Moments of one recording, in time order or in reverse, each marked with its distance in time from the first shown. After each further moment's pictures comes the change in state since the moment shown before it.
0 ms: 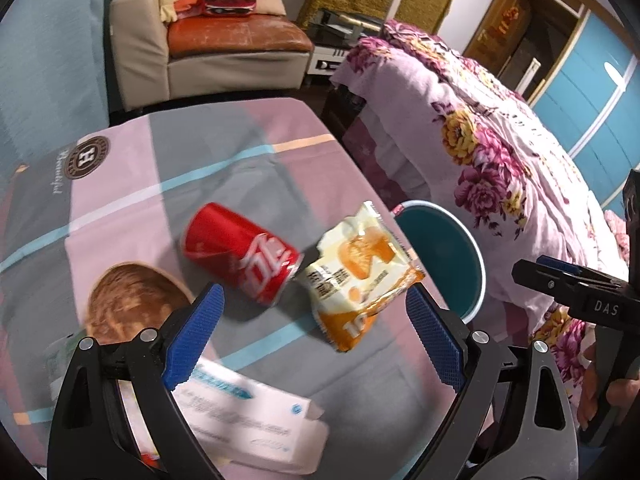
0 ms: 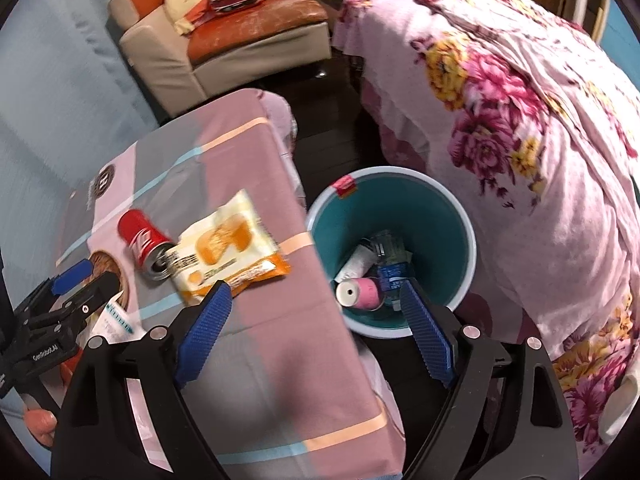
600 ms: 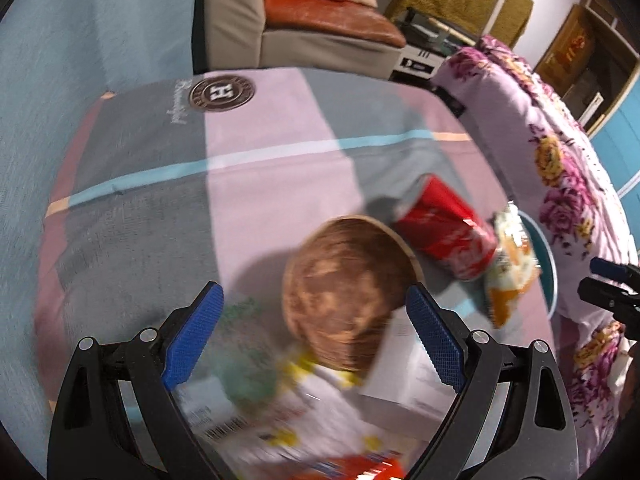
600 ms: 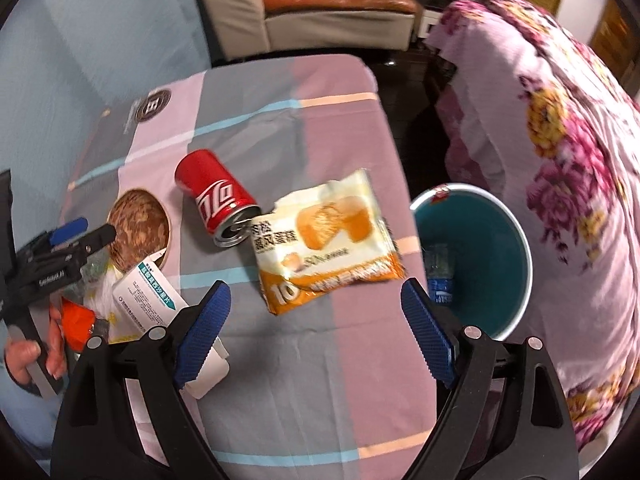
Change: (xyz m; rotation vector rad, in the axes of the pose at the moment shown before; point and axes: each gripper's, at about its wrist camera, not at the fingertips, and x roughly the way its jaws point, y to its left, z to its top) left arm -0.004 0.149 -0.029 -0.165 0.050 0.162; right arm 0.038 0.115 -0.001 -0.284 0.101 0.014
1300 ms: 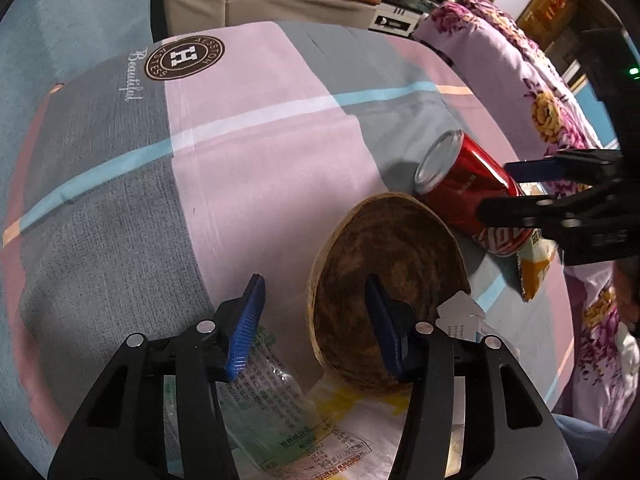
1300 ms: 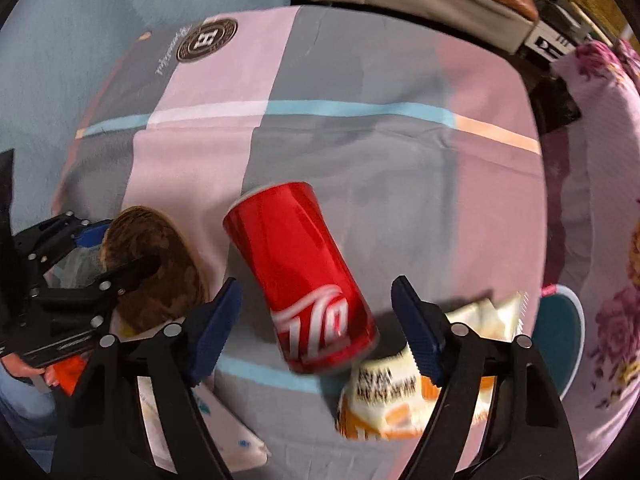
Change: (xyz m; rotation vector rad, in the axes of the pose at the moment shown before) left arm 0.049 0.013 0.010 0.105 0.131 -0.075; right arm 0.112 0.092 0.084 -0.271 0.198 0.124
